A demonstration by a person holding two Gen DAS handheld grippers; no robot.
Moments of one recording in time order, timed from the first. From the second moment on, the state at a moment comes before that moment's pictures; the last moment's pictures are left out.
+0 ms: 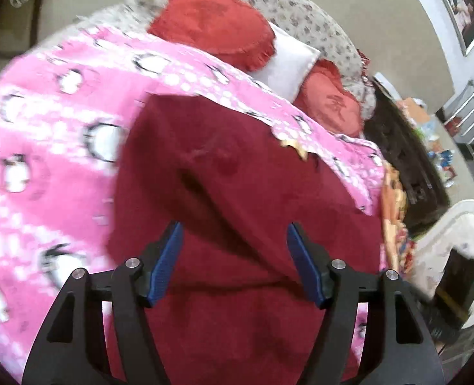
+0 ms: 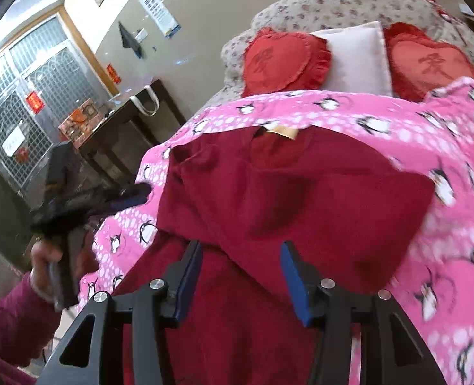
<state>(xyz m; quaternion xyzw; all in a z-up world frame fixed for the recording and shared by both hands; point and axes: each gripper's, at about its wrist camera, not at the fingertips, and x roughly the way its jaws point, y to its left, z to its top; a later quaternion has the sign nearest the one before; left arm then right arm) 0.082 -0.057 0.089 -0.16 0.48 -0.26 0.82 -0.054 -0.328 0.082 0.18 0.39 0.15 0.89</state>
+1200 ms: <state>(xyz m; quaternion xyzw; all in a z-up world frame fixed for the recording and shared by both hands) 0.069 -0.082 0.072 -0.14 0.43 -0.25 0.86 0.011 -0.421 0.044 0.27 0.42 0.00 0.87</state>
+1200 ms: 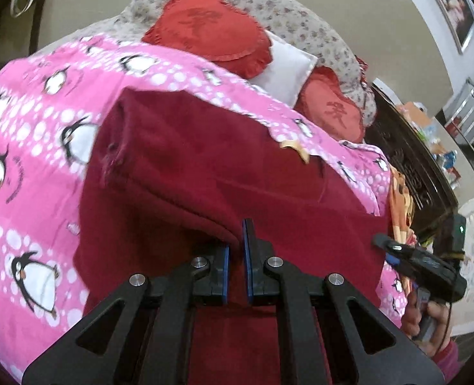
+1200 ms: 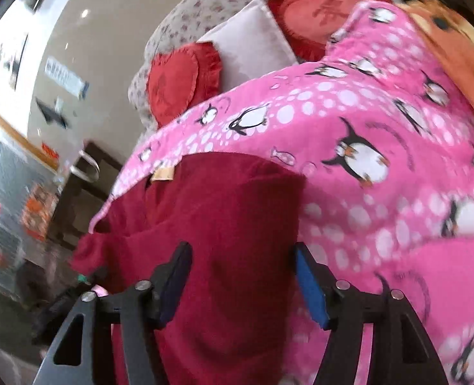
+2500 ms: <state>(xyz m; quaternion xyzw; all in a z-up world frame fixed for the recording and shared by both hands) 0.041 -0.023 0.041 -0.14 0.51 -0.19 0.82 -0.059 -0.375 0.015 0.12 0.52 -0.04 0.84</state>
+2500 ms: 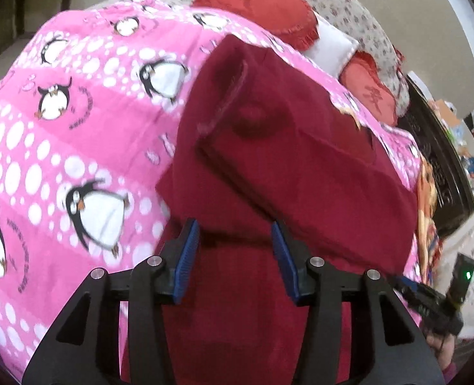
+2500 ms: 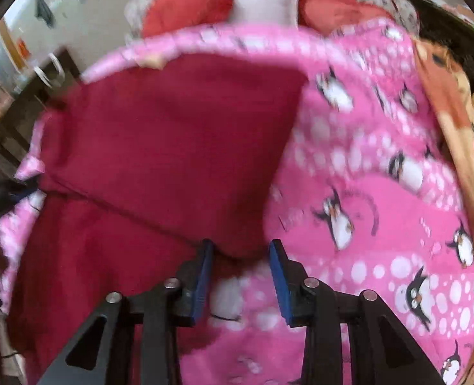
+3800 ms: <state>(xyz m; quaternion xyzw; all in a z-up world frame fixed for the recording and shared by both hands) -0.102 0.042 0.026 -0.08 0.56 -0.15 0.81 -0.104 -0.342 0.010 0.19 0.51 -0.03 0.84</state>
